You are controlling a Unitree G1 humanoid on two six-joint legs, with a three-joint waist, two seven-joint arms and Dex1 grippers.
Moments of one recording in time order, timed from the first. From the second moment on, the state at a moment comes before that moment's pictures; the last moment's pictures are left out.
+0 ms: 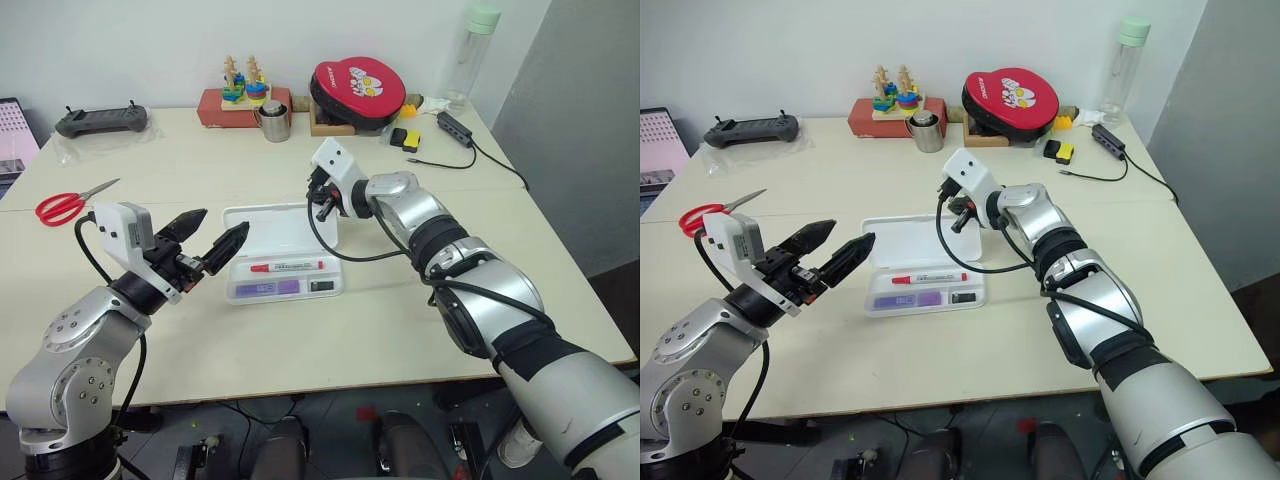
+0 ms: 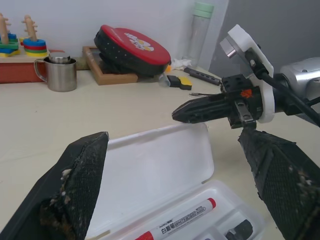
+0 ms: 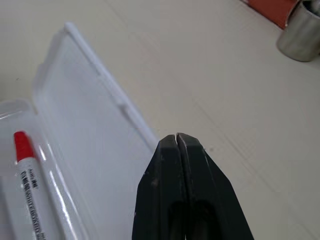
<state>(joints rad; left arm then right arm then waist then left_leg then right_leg) -0.12 0.52 0.46 -0.51 -0.75 0.71 -0.49 -1.38 -0.03 0.17 1.26 -0.07 0.10 0.74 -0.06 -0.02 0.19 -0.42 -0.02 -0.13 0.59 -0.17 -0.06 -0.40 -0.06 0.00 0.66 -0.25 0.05</state>
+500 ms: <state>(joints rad) -0.13 0.53 0.44 -0.52 -0.79 0.71 -0.47 -1.35 -0.13 0.10 1.33 -0.13 0.06 0.61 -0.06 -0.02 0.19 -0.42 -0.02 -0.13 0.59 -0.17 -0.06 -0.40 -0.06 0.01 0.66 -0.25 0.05</state>
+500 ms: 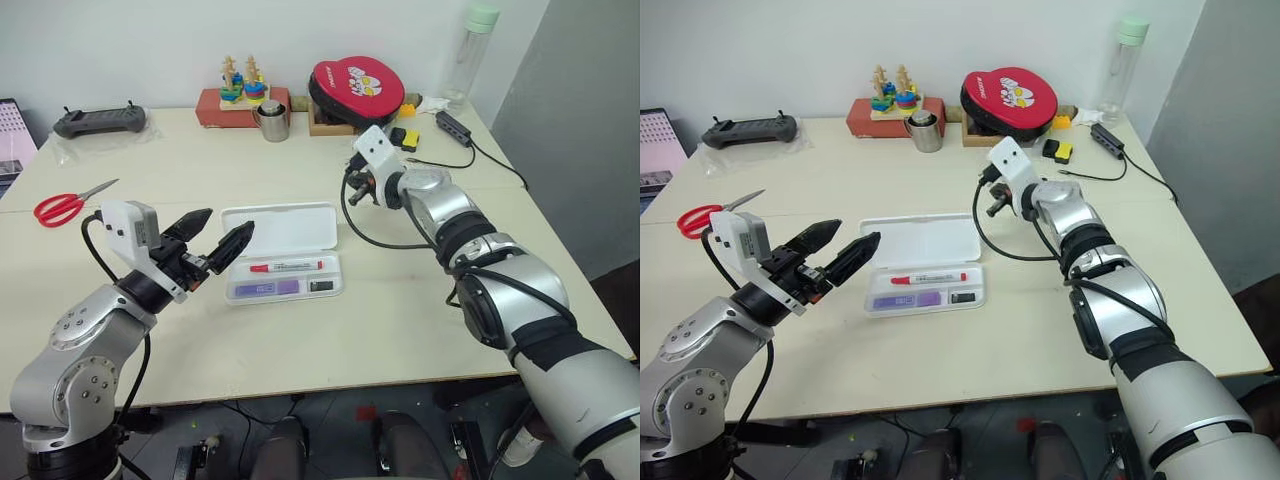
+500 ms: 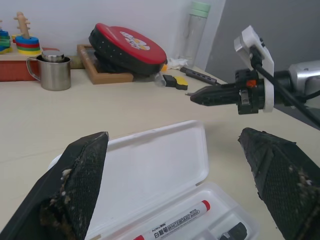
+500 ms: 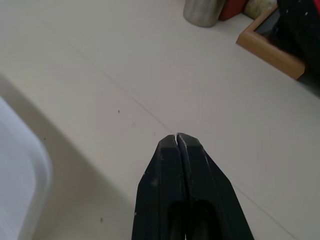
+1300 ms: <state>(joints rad) 0.00 0.64 0.45 -0.52 -0.86 0.74 -0.52 -1.22 -0.09 0.20 1.13 -0.13 -0.12 1.17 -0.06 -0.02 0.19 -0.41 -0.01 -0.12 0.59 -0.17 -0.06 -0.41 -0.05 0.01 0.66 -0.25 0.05</state>
